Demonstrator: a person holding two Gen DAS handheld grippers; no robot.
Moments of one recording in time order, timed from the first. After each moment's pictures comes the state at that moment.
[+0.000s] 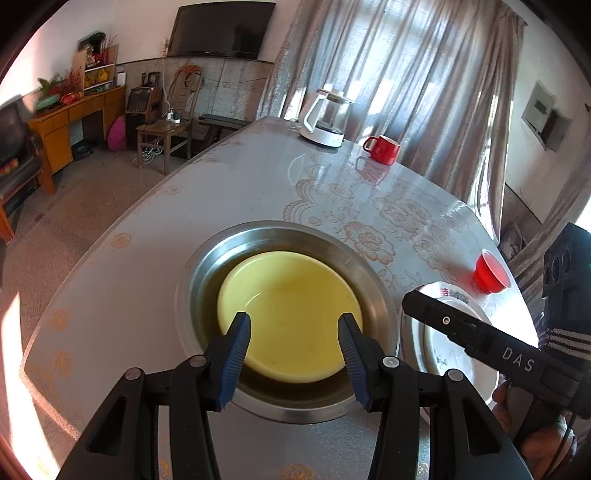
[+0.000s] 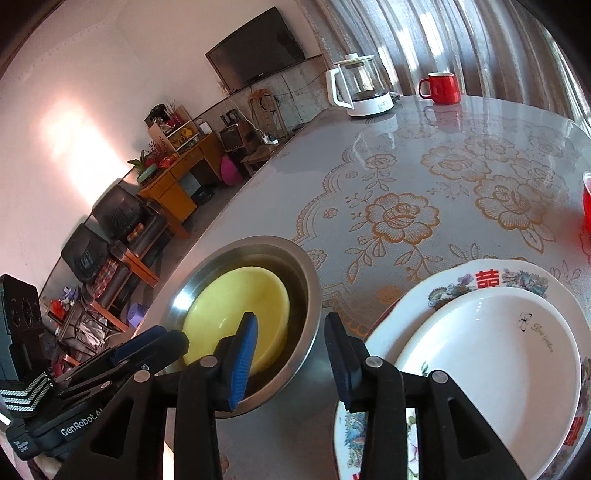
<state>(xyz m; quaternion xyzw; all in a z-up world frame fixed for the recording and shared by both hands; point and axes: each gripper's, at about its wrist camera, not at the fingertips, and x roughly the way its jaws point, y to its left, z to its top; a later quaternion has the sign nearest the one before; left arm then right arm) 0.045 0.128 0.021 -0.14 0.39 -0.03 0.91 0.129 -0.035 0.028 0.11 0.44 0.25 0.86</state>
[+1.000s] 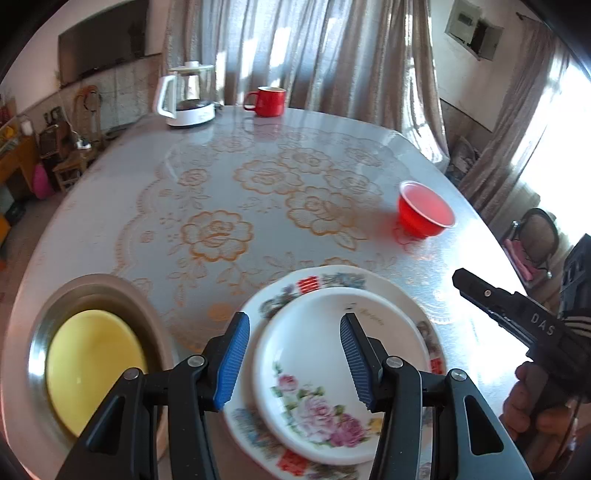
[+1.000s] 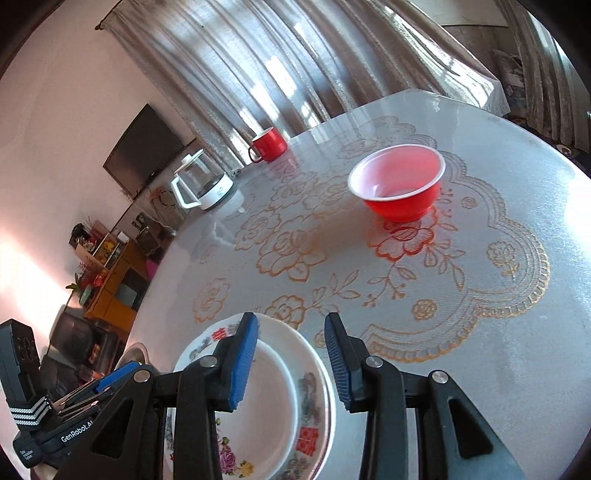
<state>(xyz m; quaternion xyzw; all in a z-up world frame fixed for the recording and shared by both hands) 0.113 -0.043 0.042 -0.02 0.45 -0.17 0.88 0.101 -0.261 0.036 0.26 0.37 0.05 0.89</state>
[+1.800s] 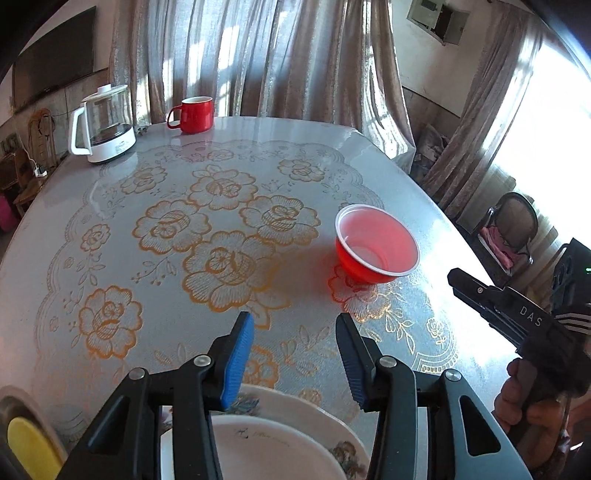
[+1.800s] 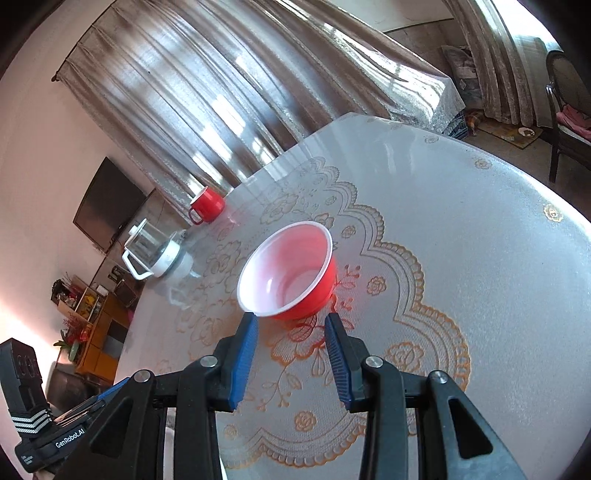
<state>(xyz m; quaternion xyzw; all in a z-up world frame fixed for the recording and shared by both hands) 0.192 -0.161 0.047 0.00 0.44 -0.23 0.87 0.148 -0.381 0.035 0.31 0.34 -0.03 0.89</state>
